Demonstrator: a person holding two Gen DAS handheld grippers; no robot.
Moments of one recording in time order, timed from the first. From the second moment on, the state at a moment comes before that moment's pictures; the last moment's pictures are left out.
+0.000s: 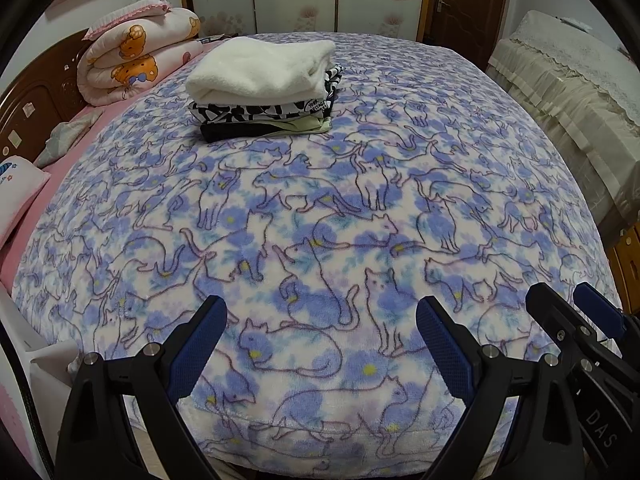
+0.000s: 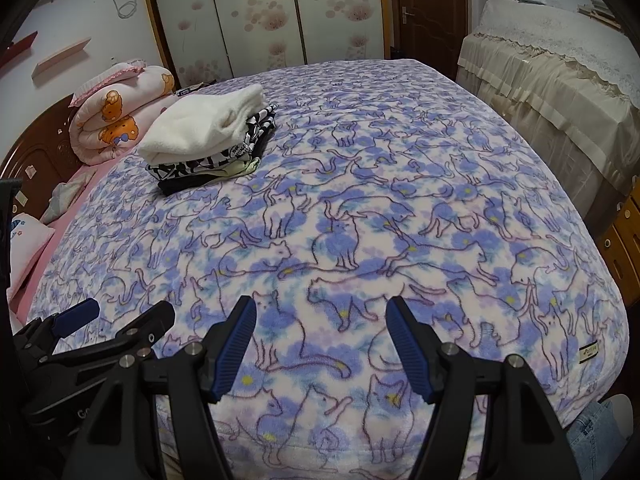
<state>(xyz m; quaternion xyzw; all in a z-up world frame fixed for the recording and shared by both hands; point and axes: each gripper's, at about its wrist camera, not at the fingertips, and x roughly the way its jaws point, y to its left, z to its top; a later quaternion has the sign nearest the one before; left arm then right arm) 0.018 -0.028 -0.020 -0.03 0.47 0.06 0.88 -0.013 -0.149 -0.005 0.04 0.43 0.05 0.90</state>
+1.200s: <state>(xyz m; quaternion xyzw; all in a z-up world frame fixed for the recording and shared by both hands) 0.018 -0.027 -0.024 -0.03 0.48 0.05 0.88 -0.014 -0.150 -0.006 0.04 0.43 0.05 0.90</state>
